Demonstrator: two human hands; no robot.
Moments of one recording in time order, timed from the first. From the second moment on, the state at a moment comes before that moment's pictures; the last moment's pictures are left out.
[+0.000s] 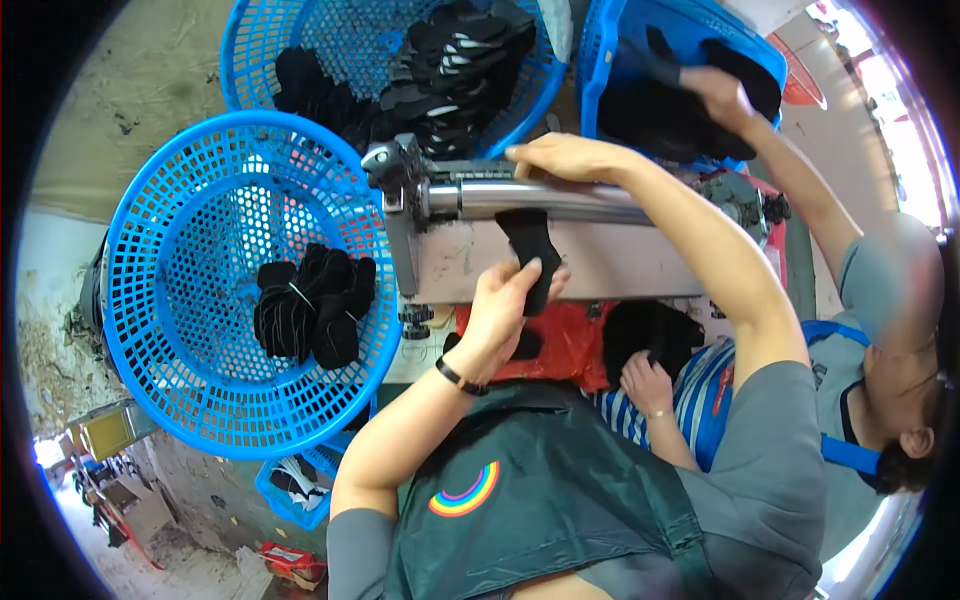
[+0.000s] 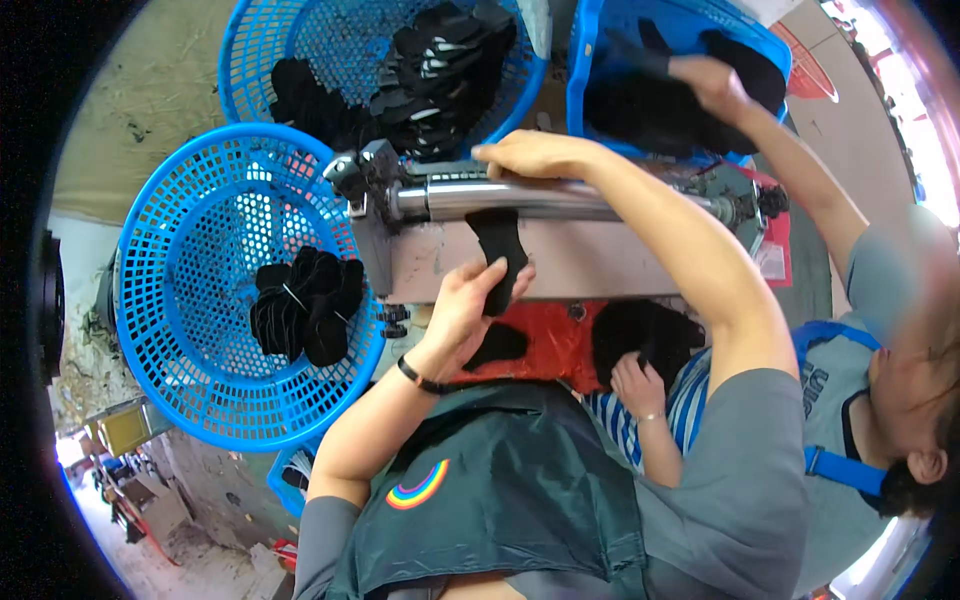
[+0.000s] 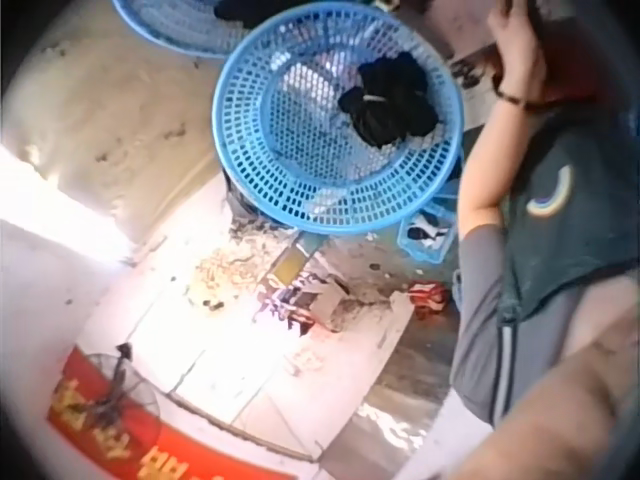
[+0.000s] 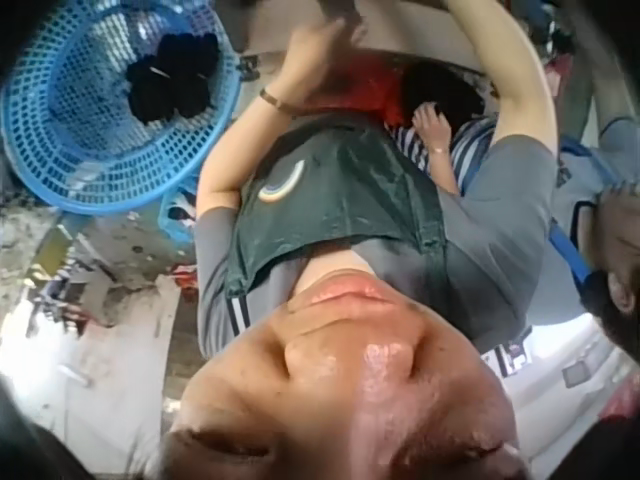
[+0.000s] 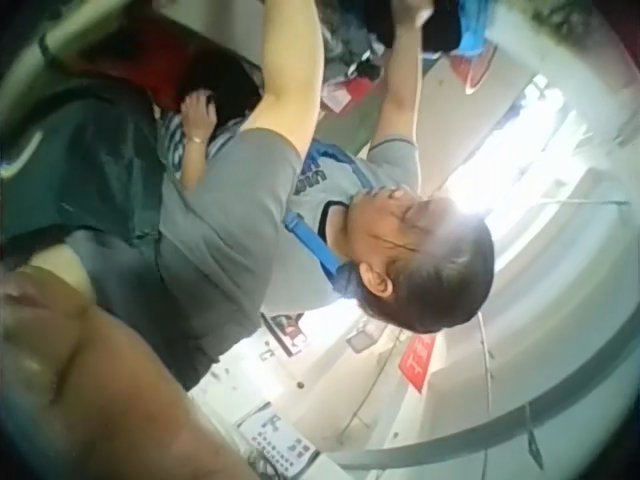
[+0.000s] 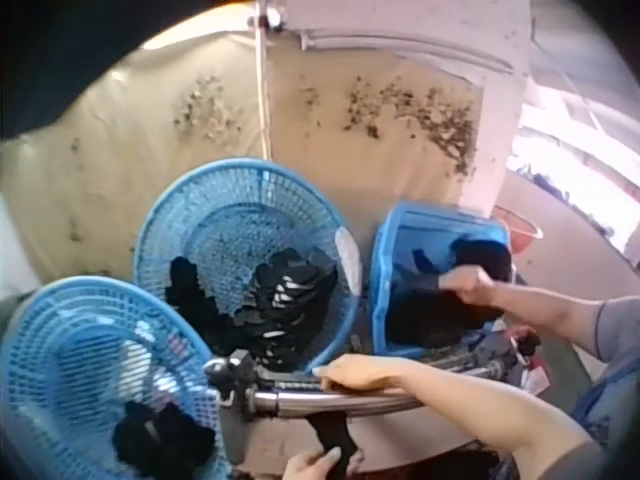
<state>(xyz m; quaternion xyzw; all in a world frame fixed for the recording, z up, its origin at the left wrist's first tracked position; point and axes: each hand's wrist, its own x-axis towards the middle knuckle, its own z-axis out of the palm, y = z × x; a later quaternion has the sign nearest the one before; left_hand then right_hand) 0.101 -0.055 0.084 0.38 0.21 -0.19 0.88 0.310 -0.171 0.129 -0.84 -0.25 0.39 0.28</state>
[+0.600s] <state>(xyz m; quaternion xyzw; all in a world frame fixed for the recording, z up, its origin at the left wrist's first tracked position) -0.043 0.037 0.025 0.58 0.30 -0.16 0.74 0.454 -0.098 0.229 -0.77 -0.44 -0.37 0.26</state>
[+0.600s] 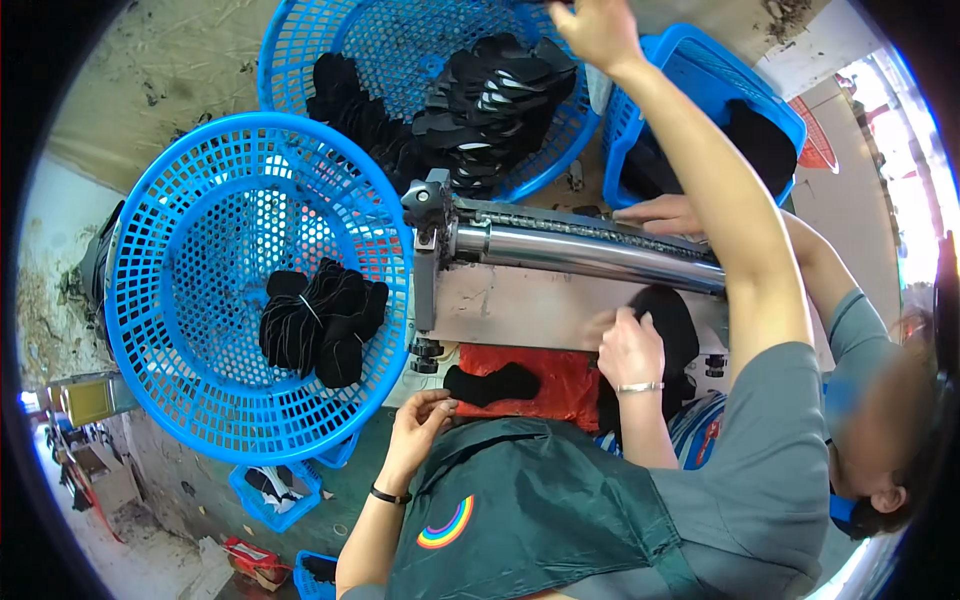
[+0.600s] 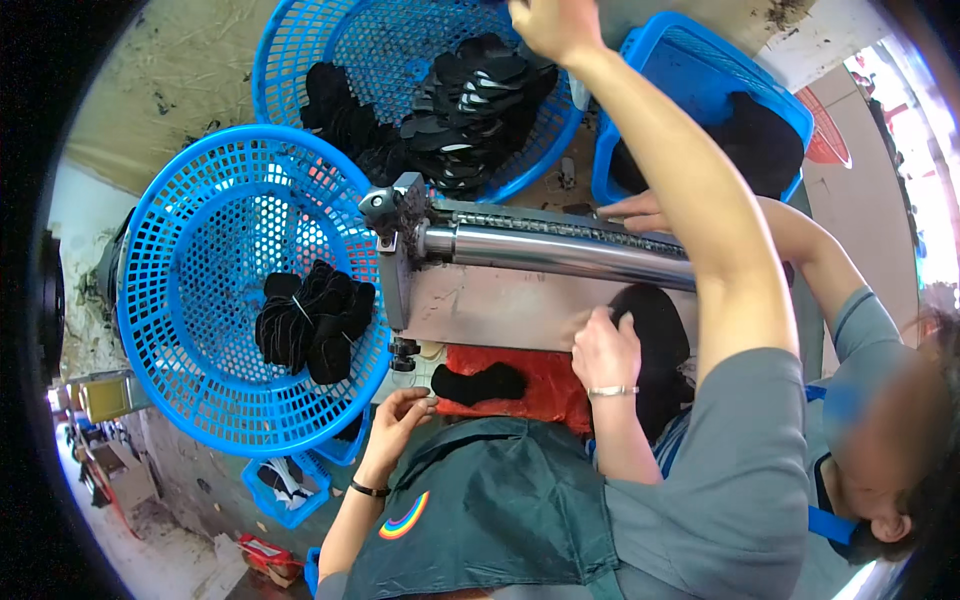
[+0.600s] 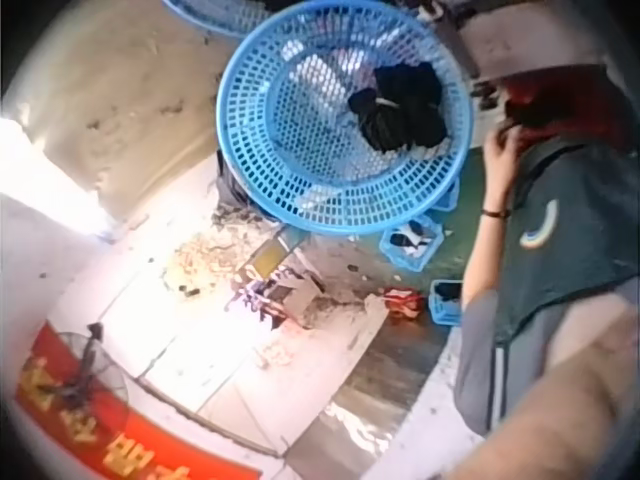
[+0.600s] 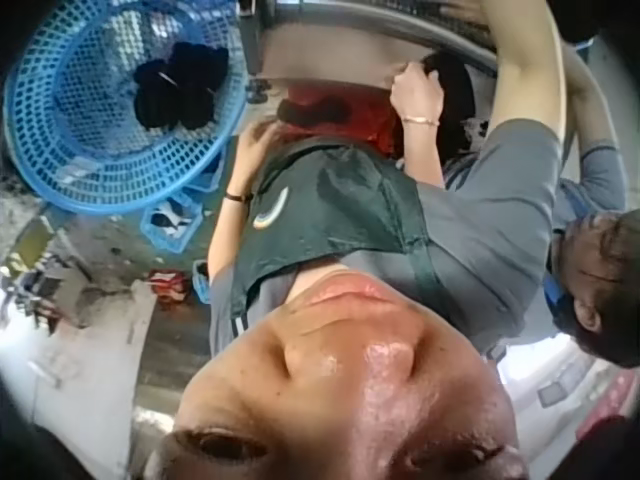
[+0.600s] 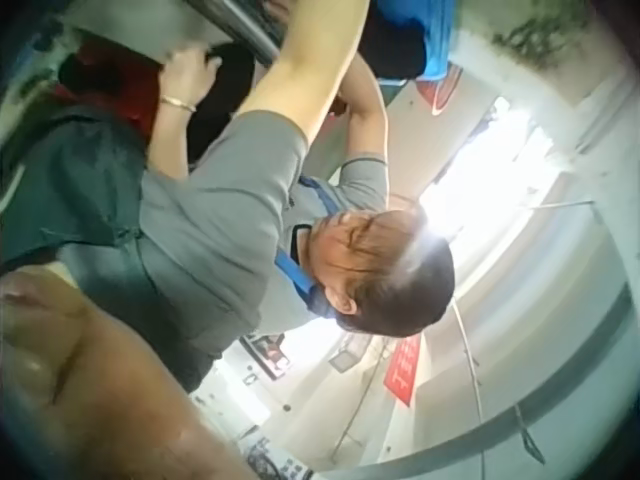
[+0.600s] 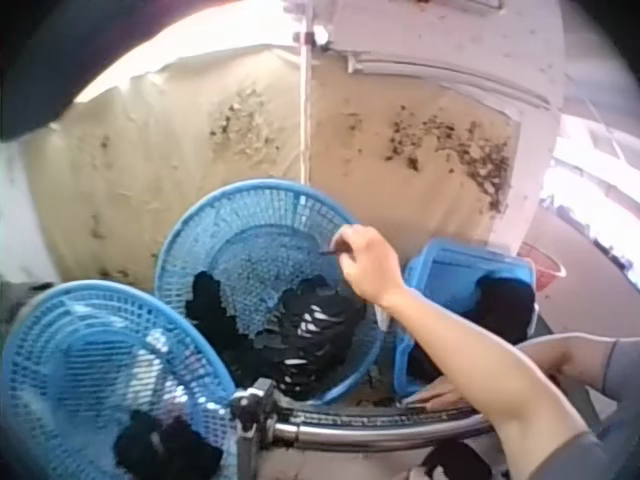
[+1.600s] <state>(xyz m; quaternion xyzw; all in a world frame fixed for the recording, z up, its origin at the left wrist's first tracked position) 0.014 -0.032 -0.079 0.94 -0.19 0.02 0.29 0.241 -0.147 0.091 -0.95 -0.27 -0.01 0.14</state>
